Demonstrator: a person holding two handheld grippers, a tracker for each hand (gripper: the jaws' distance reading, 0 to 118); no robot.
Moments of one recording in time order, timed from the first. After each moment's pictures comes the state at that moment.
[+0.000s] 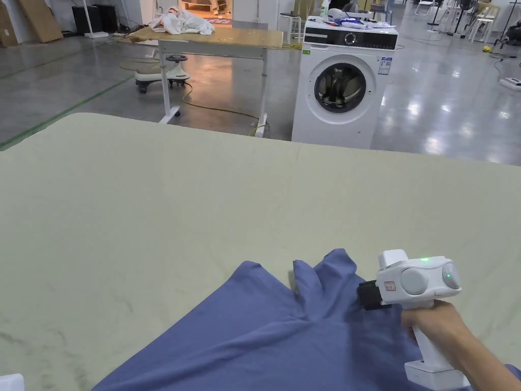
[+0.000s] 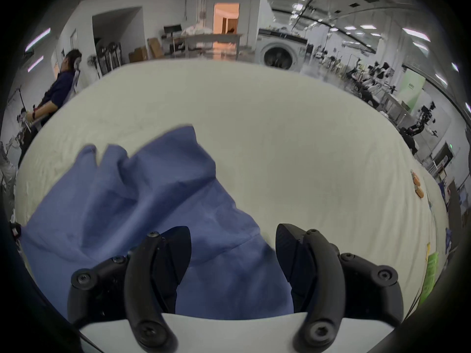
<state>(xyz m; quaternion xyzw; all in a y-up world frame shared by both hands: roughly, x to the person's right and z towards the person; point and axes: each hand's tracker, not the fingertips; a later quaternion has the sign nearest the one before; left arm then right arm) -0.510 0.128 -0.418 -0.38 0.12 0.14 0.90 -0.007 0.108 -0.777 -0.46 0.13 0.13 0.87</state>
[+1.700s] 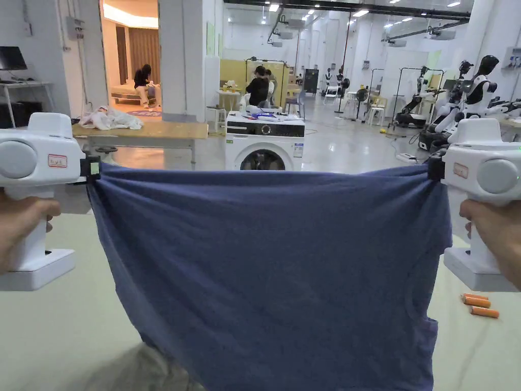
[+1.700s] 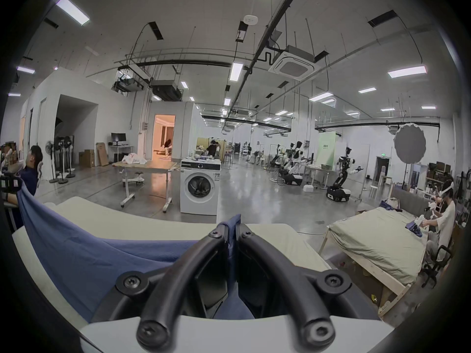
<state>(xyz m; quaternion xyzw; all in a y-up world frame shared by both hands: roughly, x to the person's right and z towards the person) -0.435 0.487 -0.651 -0.12 0.01 0.02 0.99 0.135 0.494 -0.646 -0.07 -0.06 0.05 0.99</state>
